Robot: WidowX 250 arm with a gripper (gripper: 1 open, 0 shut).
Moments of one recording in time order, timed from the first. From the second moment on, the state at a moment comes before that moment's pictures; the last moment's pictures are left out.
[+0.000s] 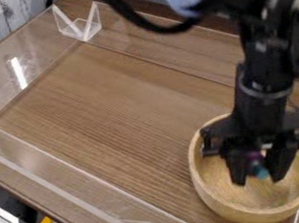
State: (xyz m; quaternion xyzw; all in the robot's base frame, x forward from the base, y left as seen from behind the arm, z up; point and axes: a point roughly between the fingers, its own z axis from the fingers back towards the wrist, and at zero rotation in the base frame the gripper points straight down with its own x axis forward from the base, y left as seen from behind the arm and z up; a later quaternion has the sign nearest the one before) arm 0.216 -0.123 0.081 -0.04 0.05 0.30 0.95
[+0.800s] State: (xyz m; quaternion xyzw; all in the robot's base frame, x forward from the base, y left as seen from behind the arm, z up) arm 0.258 -0.086 0.108 -0.06 0.05 0.38 0.92
